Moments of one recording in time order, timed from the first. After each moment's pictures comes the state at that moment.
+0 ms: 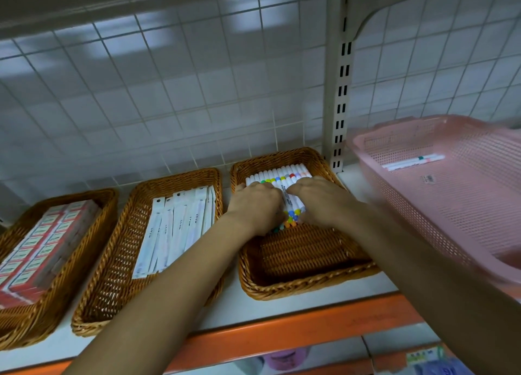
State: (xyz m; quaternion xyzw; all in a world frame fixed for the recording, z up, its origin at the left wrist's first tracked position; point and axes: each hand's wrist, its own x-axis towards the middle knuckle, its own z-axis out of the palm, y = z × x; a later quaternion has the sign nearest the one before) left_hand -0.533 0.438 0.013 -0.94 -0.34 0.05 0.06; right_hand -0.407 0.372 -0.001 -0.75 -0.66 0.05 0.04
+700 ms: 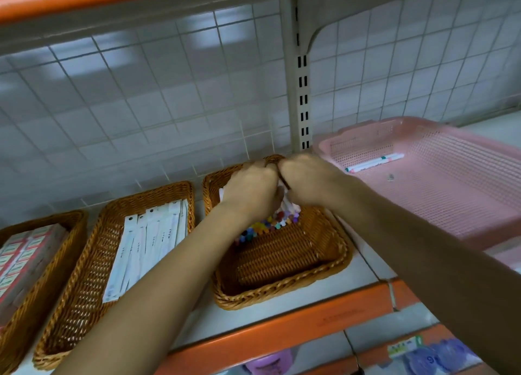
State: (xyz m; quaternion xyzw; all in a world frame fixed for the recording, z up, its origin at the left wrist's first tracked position) left_hand -0.493 0.416 0.044 -0.95 -0.30 -0.08 0.06; right_hand -0.391 0.350 0.056 -0.75 -0.65 -0.03 0.05
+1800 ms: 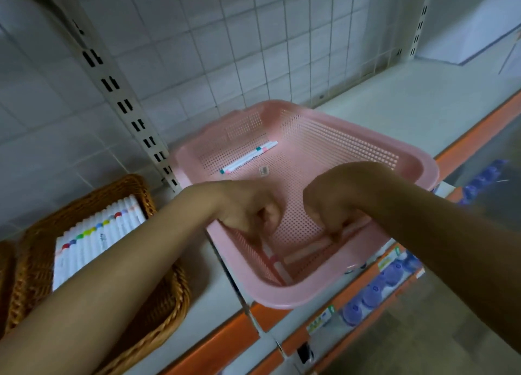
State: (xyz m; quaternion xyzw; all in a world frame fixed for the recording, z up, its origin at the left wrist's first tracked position) left_hand -0.298 0.349 0.014 -0.95 0.09 0.28 -0.12; right_hand -0.216 0.204 0.026 -0.77 -0.53 0.26 -0.22
